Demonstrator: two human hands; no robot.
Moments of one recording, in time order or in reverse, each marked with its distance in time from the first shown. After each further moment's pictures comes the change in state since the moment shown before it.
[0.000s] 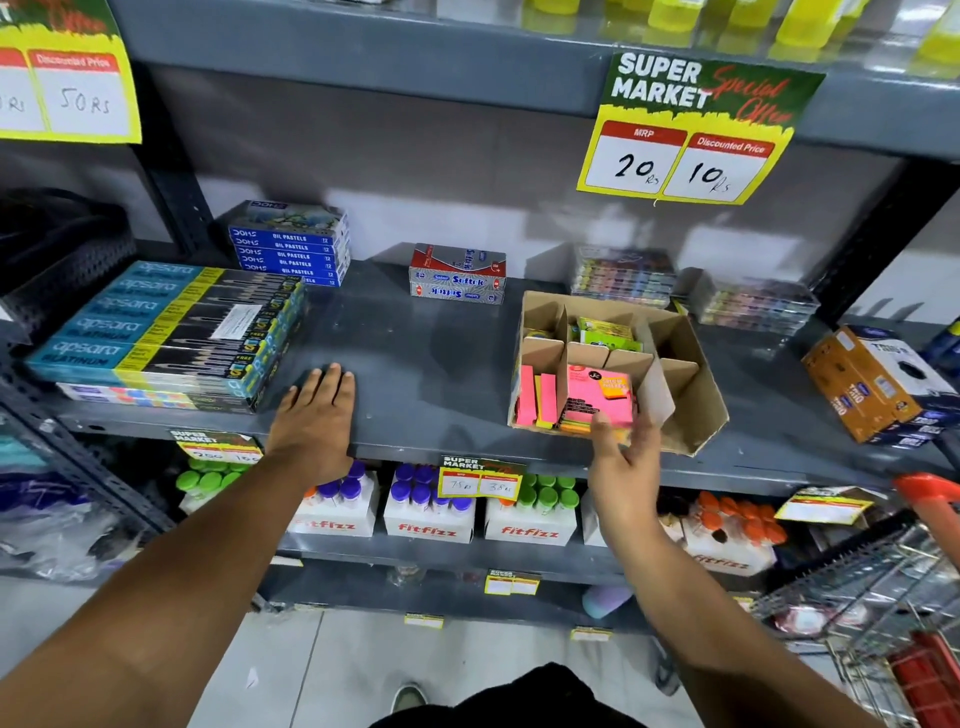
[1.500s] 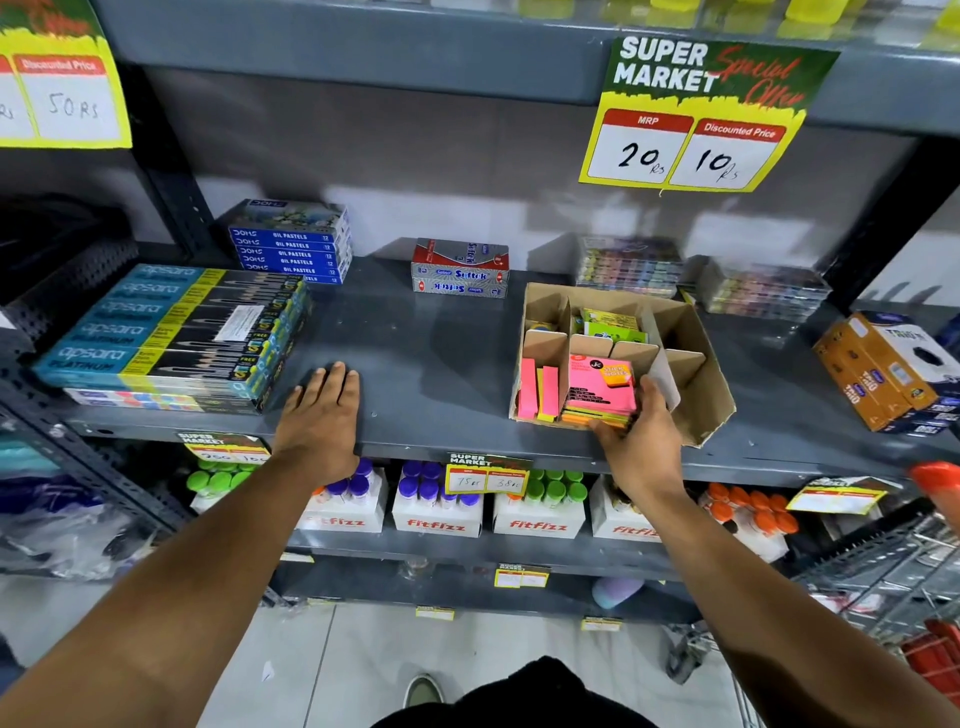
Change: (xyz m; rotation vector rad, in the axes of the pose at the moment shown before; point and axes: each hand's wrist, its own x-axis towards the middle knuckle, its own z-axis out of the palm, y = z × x) left_hand -0.003 0.001 -0.004 -0.016 0.000 0.001; right_hand 0.051 0.020 -0.019 -0.583 -0.134 -0.060
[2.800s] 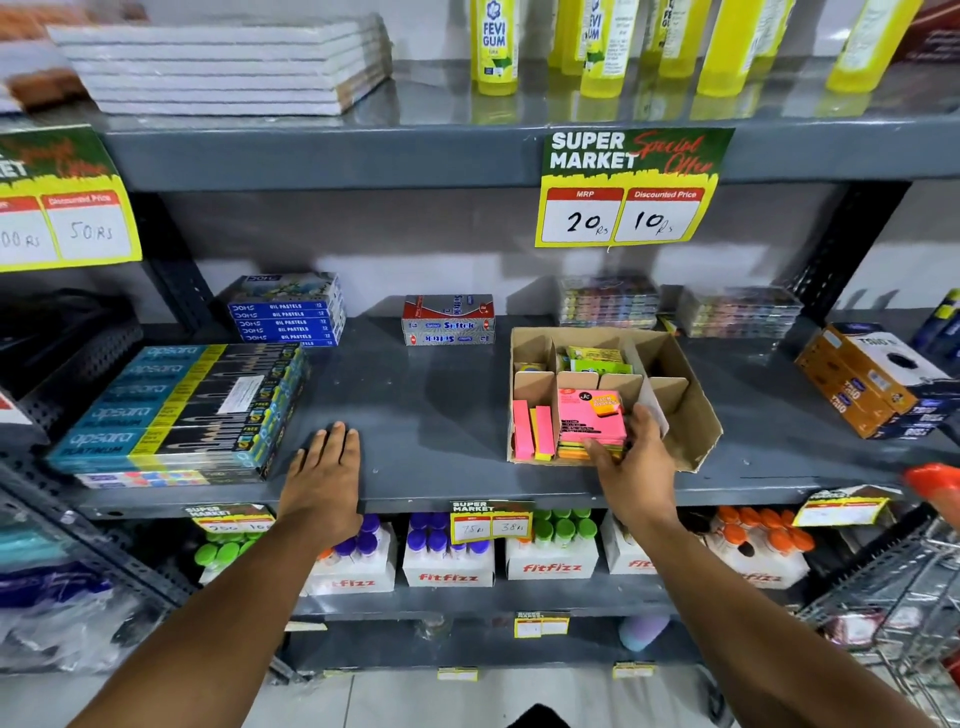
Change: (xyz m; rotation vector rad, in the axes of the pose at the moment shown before) left_hand 0.000 -0.001 0.000 -0.011 -0.007 0.019; right_hand -0.005 -0.009 0.003 0.175 0.040 0.106
